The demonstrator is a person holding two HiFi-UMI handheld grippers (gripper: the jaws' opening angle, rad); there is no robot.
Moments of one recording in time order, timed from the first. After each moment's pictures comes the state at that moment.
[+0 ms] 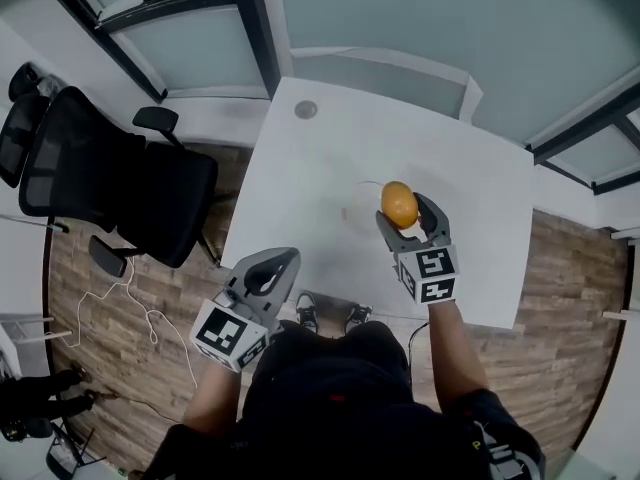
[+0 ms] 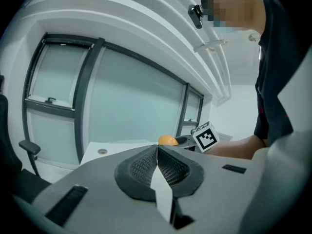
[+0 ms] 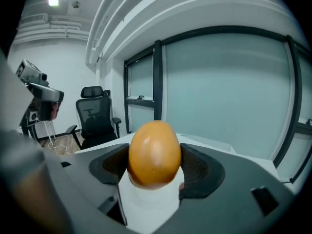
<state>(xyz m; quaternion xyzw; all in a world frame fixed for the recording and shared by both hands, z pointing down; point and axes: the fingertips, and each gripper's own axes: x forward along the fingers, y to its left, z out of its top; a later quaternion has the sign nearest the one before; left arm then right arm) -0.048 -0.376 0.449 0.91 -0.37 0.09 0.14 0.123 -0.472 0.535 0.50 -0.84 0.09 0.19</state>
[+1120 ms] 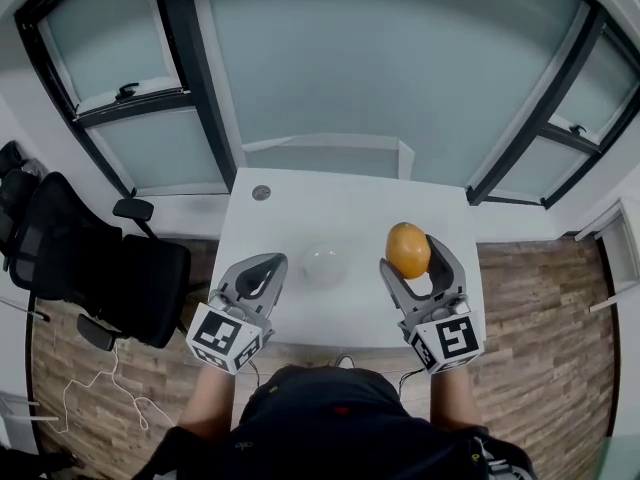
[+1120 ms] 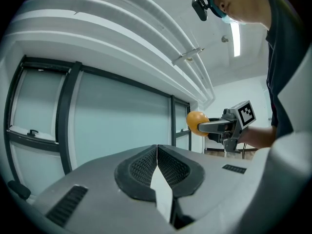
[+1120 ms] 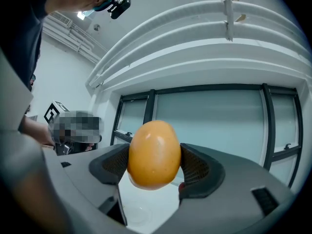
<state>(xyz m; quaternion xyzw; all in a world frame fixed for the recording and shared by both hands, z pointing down) 0.007 -0.385 0.344 0.95 -0.32 0.04 0.01 0.188 -0.354 0.306 0.58 -0.81 -0.07 0.05</state>
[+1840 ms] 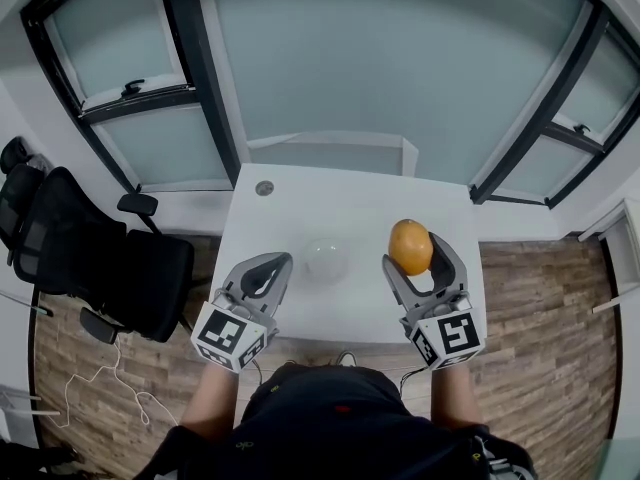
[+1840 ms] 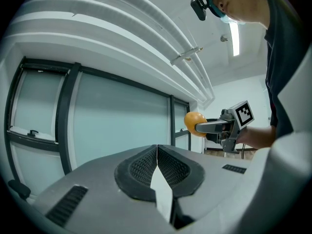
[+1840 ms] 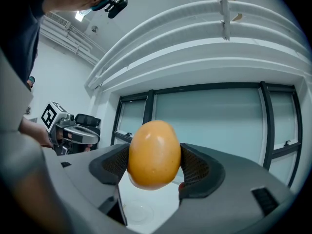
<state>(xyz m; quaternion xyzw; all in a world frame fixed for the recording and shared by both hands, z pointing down) 0.013 -0.370 0.343 0.95 -0.32 0.04 0.01 0.193 -0.347 0.308 0.58 -0.81 -0.06 0.04</state>
